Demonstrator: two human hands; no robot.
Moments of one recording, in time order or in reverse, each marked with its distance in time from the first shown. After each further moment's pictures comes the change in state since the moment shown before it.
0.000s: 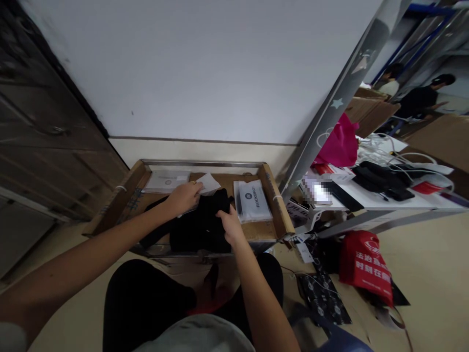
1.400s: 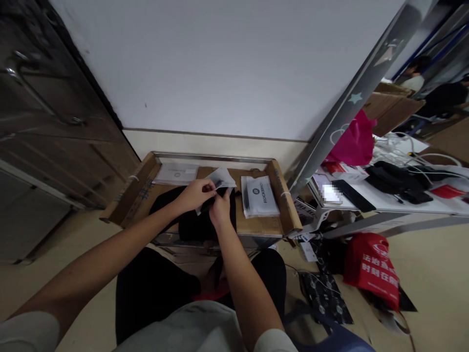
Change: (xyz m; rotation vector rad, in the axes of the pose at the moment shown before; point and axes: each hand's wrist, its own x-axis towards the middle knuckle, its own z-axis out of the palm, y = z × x) left_hand -0.014 0.021 0.000 -0.785 0.121 -0.110; right_hand 0.029 0.019 0.070 0.427 -0.031 -0.258
